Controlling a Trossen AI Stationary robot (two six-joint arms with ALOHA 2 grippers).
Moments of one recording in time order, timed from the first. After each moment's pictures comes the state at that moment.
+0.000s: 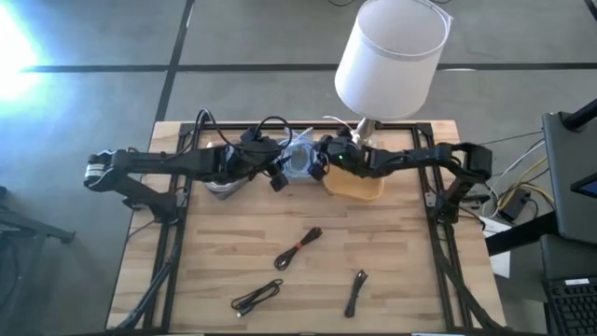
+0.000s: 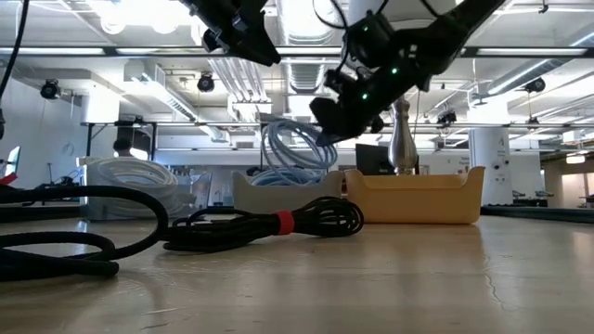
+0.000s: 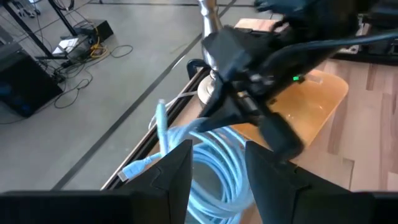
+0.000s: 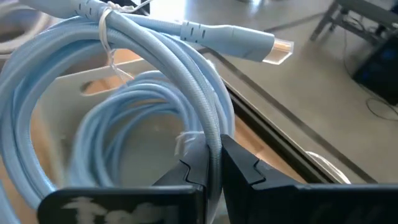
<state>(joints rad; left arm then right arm) 0.08 1.31 1.14 -0.29 -0.50 -0.05 -0.29 1.71 0.97 0.22 0.42 0.08</state>
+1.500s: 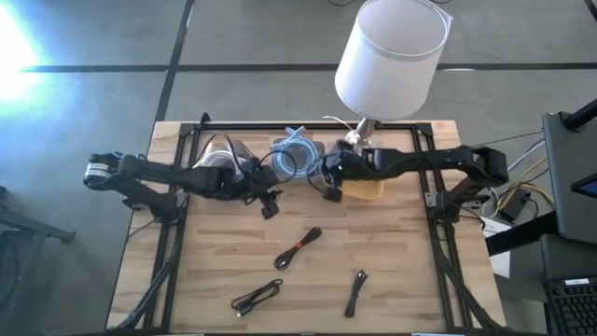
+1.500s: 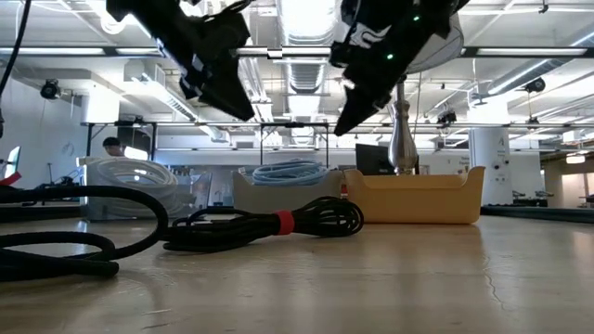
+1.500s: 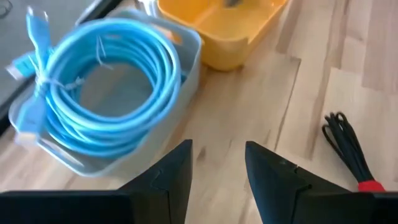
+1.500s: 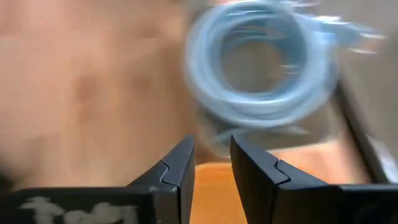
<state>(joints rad) -0.01 1.31 0.91 -0.33 -0.35 -0.26 -0.15 1.57 1.12 -0.42 0.21 -0.02</state>
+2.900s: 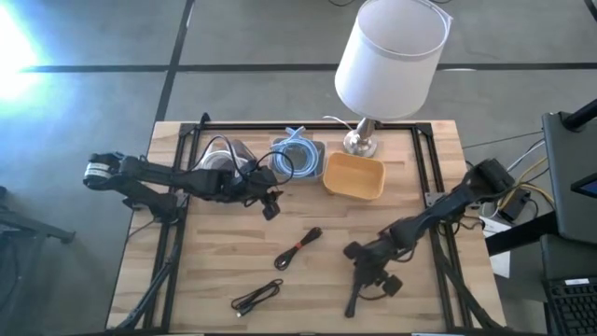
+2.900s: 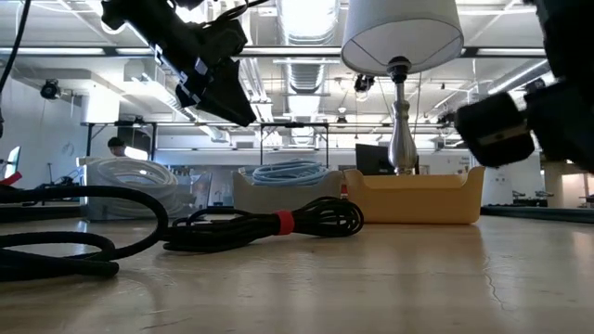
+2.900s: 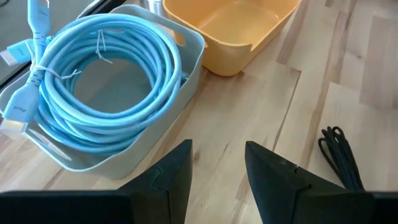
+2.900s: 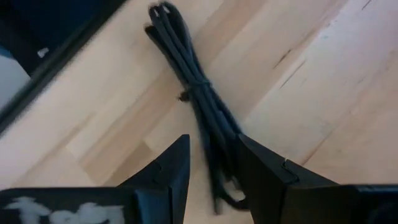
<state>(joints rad) -0.02 1.31 0.86 -0.25 -0.36 -0.34 0.51 1.62 0.76 -0.16 -0.31 -0.07</state>
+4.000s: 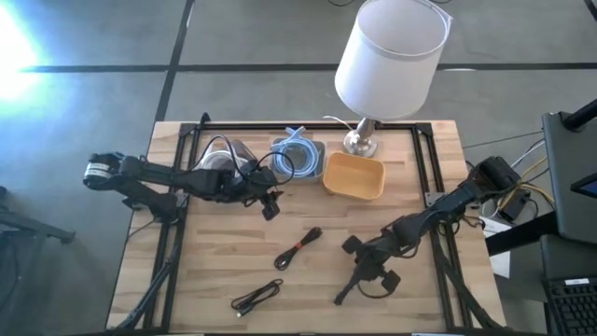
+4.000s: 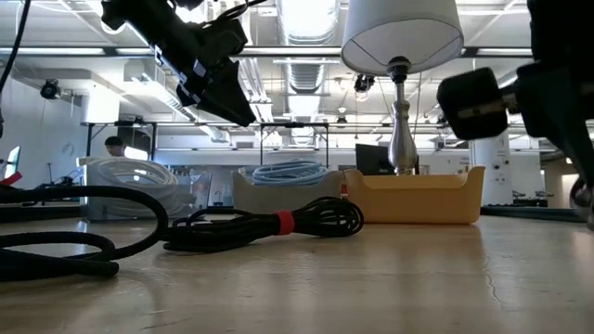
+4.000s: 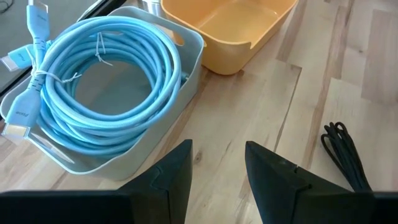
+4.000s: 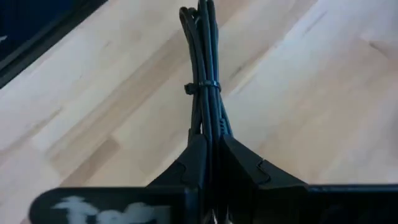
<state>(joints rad) -0.02 1.31 0.86 -0.25 -0.36 -0.31 0.49 1.54 0.77 -0.21 -0.20 -0.18</state>
